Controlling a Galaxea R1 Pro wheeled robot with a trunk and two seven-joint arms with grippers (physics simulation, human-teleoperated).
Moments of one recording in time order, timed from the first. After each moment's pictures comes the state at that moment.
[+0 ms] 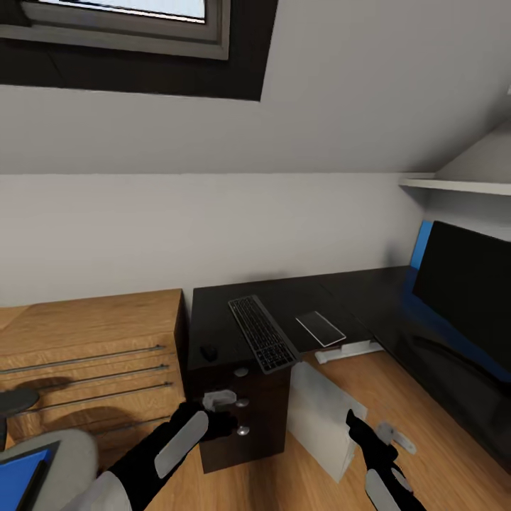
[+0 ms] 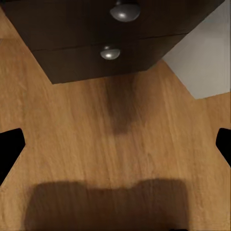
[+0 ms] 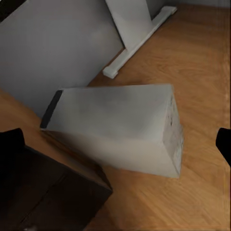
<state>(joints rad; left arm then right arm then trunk) -0.55 0.05 -0.70 -0.93 1.05 0.60 0.59 -0.30 -0.05 0.06 -0.77 -0.67 -0.18 -0.24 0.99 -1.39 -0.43</state>
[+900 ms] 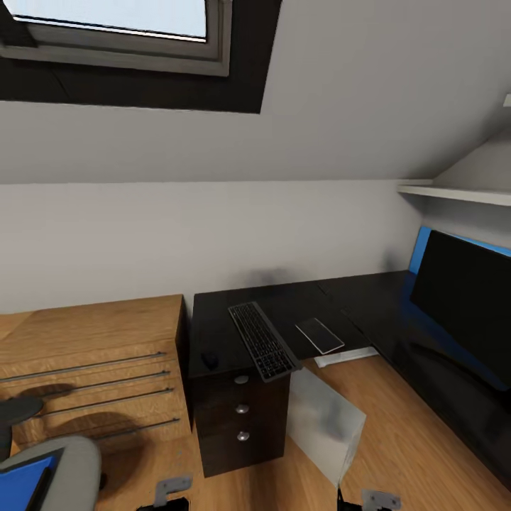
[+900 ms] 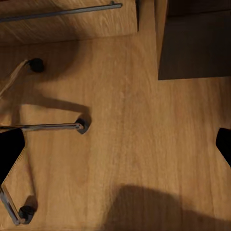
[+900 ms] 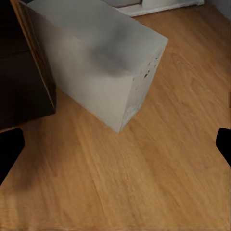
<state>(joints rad) -0.42 0.01 -1.03 -0.29 1.06 -0.15 0.50 -0.30 -0.01 0.28 -0.25 -0.30 -0.43 -0.24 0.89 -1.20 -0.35</state>
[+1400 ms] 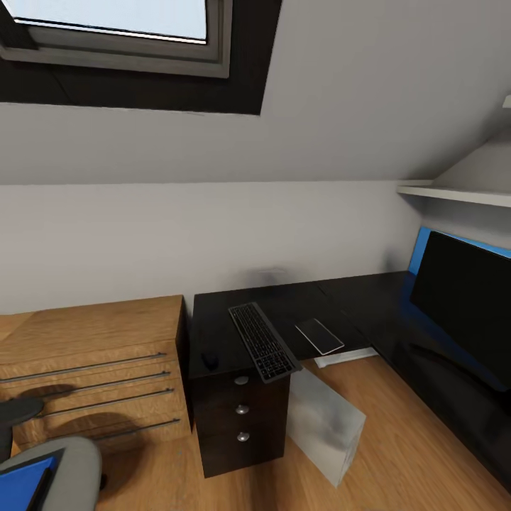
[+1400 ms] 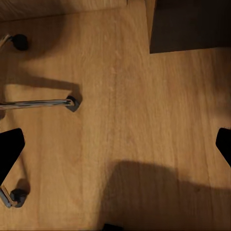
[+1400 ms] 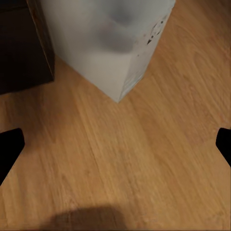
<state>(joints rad) -0.35 -0.04 -1.03 -0.08 1.08 -0.28 0.29 -0.30 0.02 0.29 -0.13 -0.28 -0.43 -0.24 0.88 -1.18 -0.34</state>
